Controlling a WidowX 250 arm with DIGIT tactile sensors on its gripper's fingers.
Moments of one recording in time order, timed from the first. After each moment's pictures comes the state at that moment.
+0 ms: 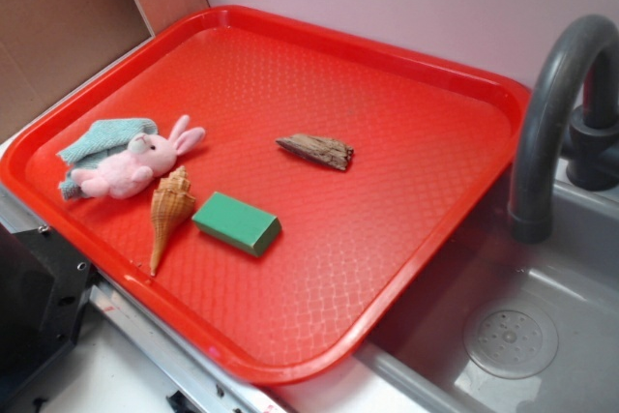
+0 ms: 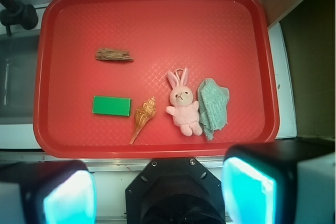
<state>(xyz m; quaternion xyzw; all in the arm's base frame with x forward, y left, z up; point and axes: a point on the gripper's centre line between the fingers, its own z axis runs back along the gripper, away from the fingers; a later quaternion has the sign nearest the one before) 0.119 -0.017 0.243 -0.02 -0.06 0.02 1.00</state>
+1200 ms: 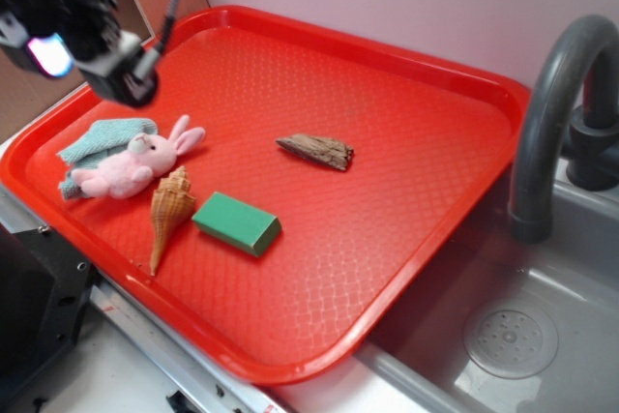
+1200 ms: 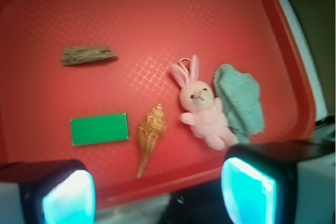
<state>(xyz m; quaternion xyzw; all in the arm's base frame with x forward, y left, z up) 0.150 -0.051 0.140 0.02 -0.05 0.13 0.99</state>
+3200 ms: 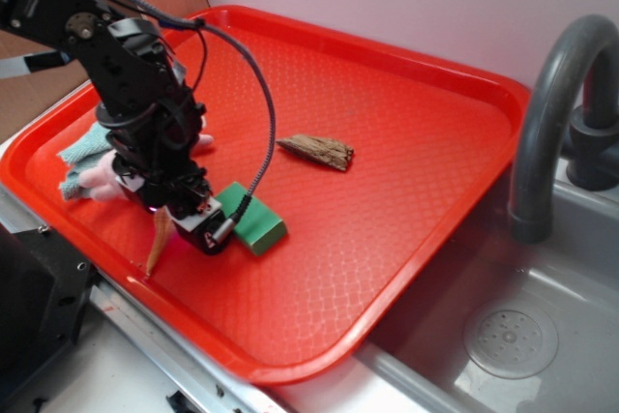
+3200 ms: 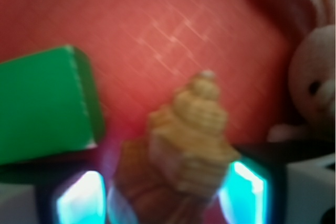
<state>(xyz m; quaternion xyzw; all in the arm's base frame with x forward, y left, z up) 0.160 -0.046 0.017 0.02 -0.01 0.04 1.00</state>
